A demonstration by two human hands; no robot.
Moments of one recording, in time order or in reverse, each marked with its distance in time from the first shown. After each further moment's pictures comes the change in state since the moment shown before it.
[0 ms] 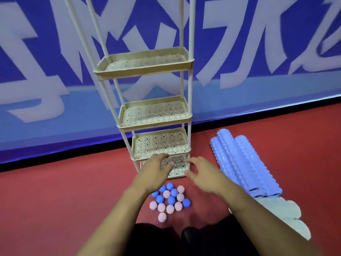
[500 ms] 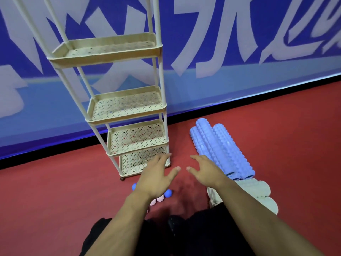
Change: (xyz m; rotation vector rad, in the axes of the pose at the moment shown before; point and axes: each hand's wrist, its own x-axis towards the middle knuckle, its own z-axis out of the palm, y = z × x) left_hand -0.014 0.042 0.076 0.020 -0.076 0.144; right_hand -0.022 0.103 0.007 0.030 0.019 0.208
